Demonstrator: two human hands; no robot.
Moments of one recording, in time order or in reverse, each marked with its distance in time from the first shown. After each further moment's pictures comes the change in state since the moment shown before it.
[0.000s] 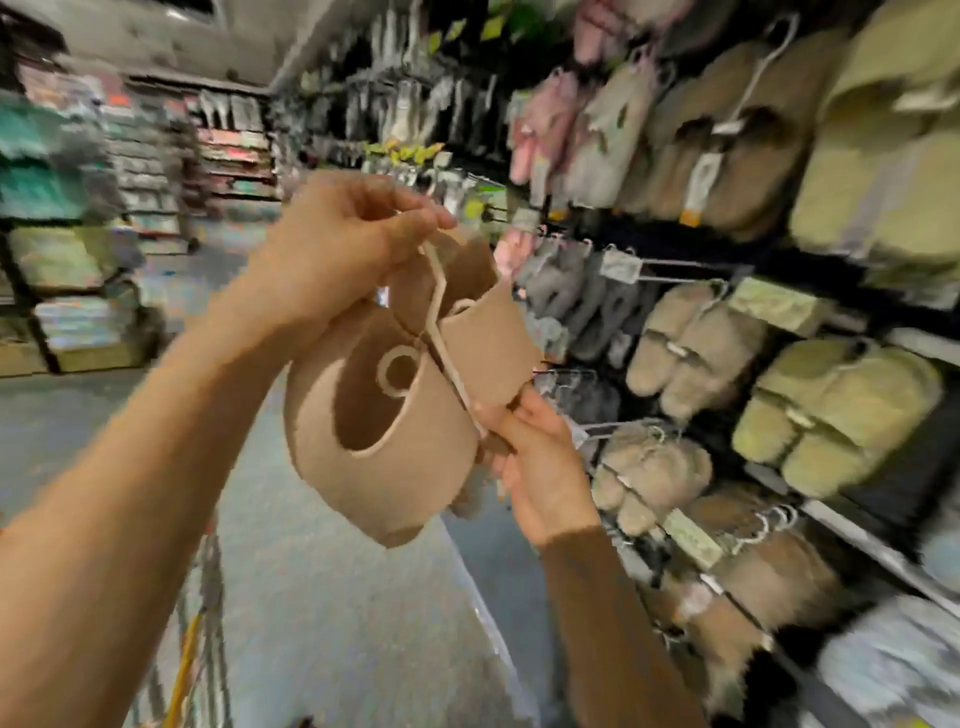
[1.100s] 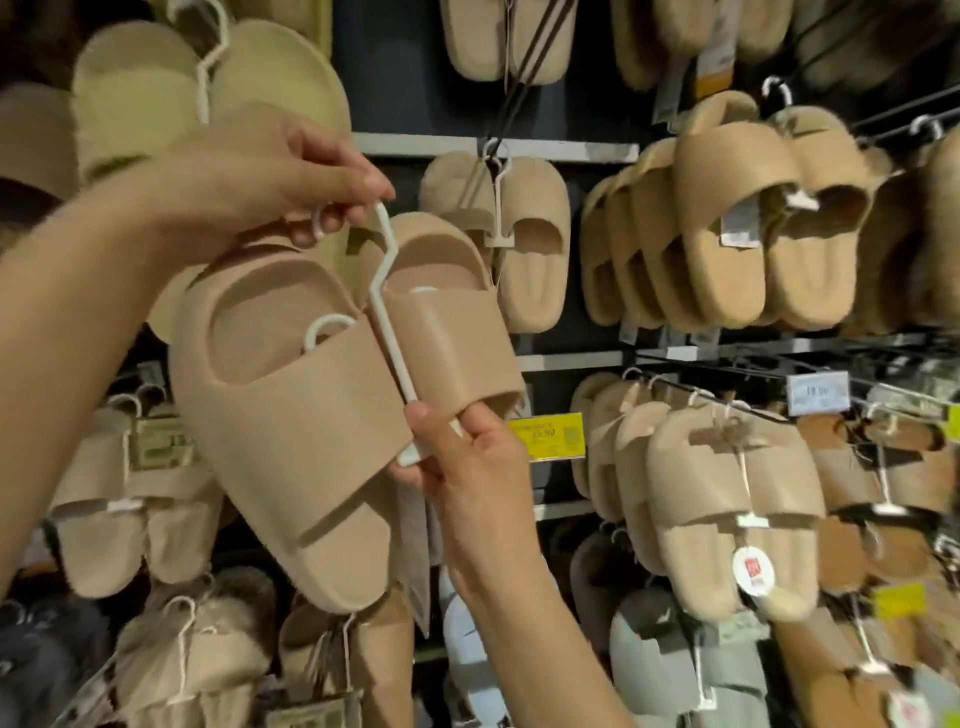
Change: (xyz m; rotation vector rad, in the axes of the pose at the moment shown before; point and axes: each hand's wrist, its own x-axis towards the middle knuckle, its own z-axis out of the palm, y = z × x) left_hand 0.182 0.119 0.327 -0.409 -0.986 0.597; right_hand -0.026 -0.177 -0.148 -0.293 1.010 -0.795
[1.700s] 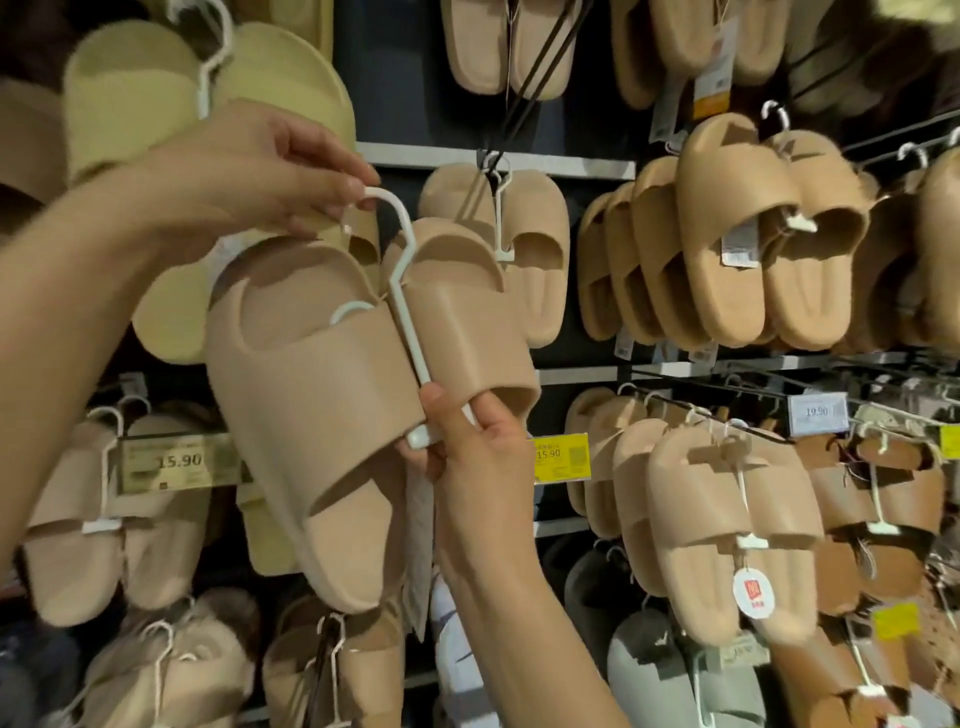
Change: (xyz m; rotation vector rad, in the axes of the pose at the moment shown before) left_hand 0.016 -0.016 -0.016 0.065 0.046 0.046; right_hand 0.025 0.001 0.014 0.097 0.170 -0.053
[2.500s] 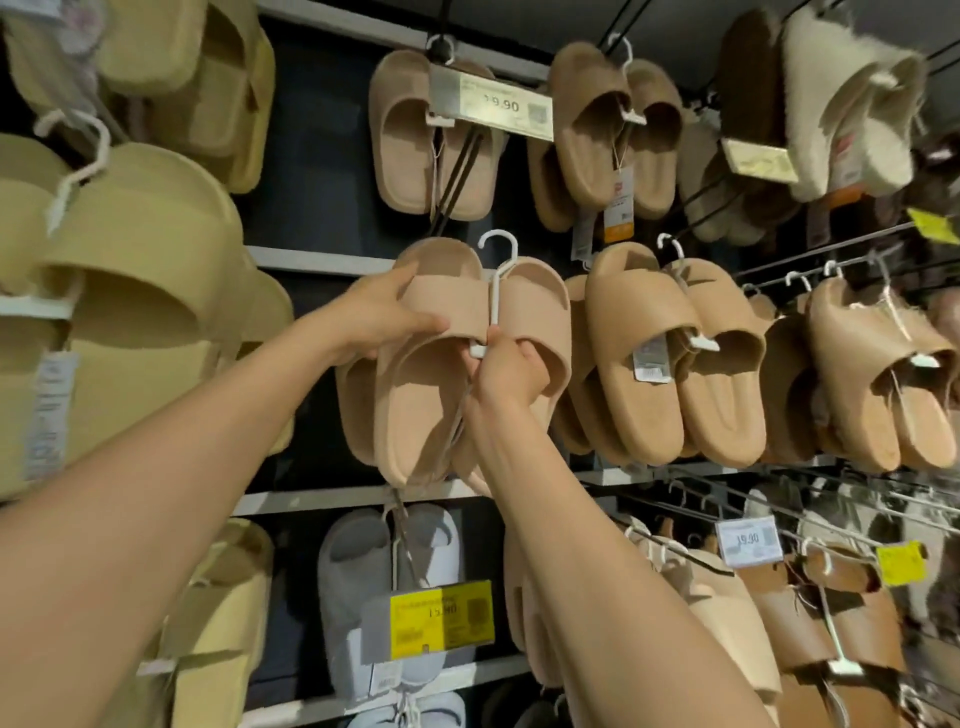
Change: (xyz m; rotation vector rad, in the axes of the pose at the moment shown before) left_hand 0.127 0.023 0.134 0.005 -0.077 -0.108; right_hand 0.189 -0.114 -0.016 0.033 0.357 -0.188
